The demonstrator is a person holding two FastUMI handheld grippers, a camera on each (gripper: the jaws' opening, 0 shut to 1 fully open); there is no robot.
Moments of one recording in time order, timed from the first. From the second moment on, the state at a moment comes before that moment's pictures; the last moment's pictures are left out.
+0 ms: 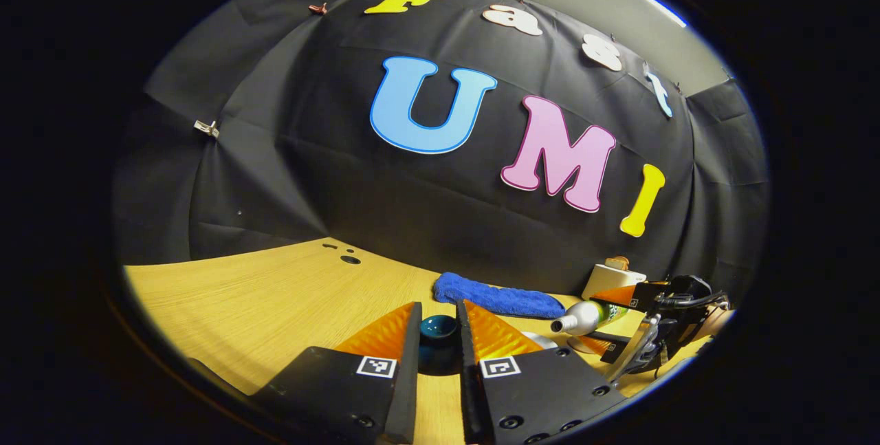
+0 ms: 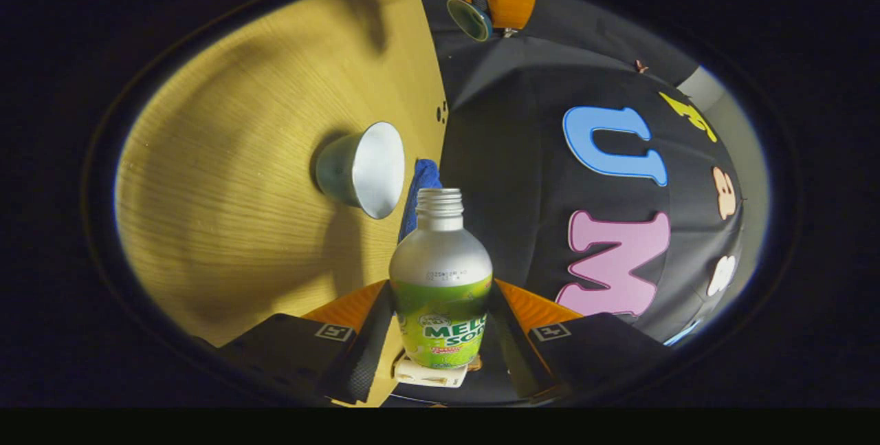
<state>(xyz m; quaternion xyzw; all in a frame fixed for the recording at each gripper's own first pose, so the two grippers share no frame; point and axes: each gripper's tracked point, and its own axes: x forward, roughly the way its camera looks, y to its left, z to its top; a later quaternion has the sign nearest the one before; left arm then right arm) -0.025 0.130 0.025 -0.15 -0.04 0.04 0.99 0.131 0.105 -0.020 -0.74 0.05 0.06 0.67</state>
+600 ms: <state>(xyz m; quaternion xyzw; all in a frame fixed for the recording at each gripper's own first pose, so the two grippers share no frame) -0.022 0.133 0.020 -0.16 -0.04 0.03 0.99 0.126 0.115 -0.024 -0.81 0.03 0.06 0.58</state>
